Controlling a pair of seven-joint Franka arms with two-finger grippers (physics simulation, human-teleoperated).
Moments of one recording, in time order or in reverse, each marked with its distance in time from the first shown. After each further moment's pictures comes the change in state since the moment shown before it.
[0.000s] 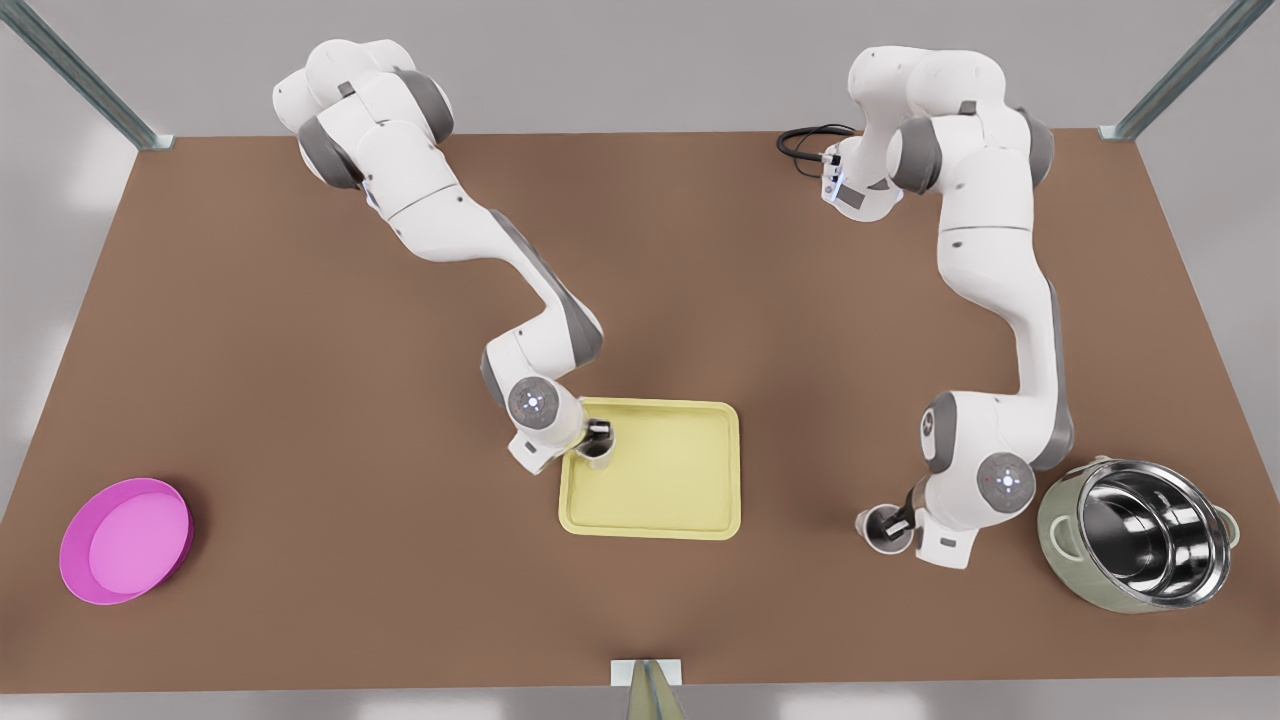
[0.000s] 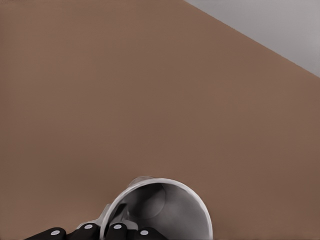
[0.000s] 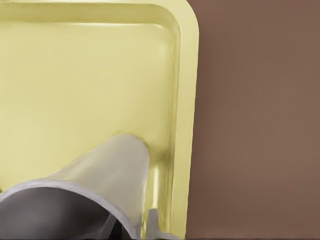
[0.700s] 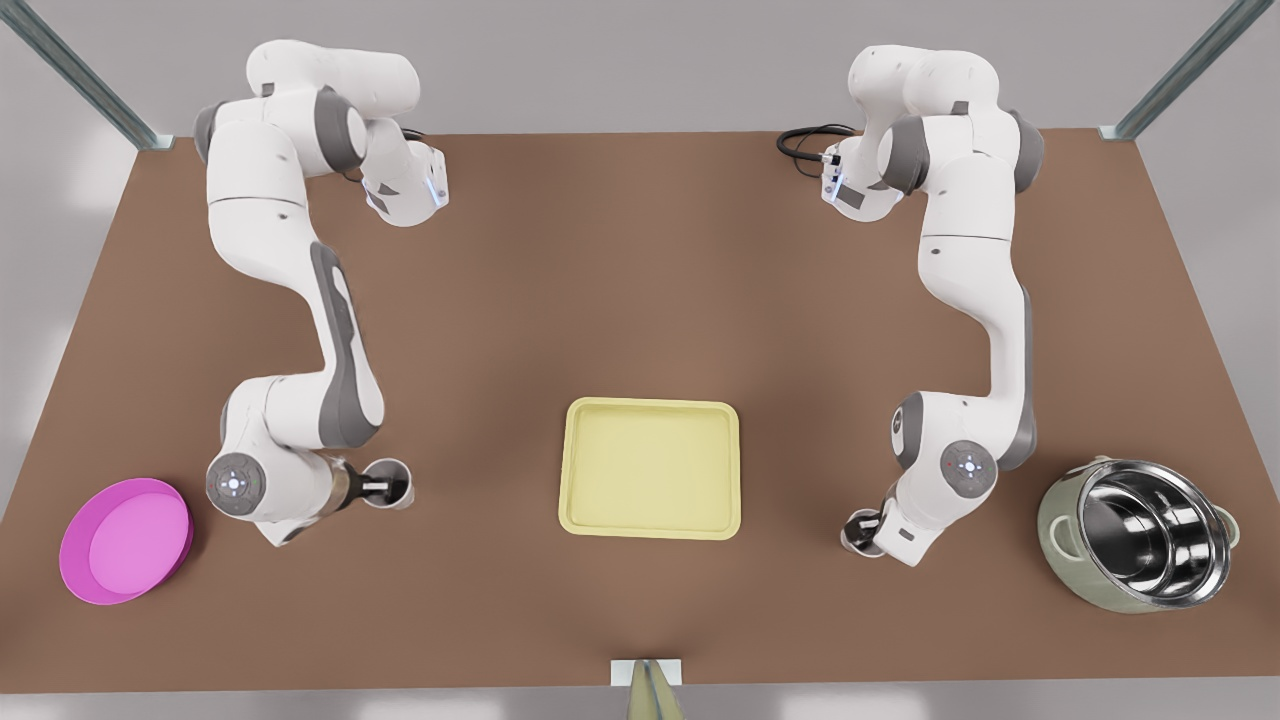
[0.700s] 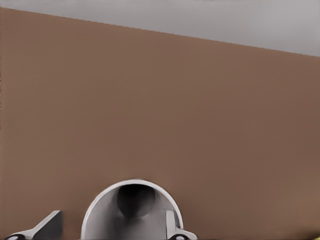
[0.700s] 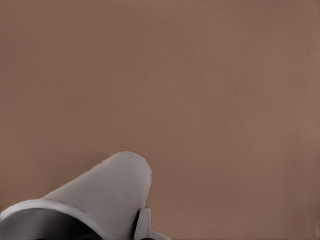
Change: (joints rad) left arm -0.040 -0.002 -0.001 -0.076 0.017 0.210 0.304; right arm -0.446 -0.057 -0.061 0.161 -0.103 -0.349 -0.408
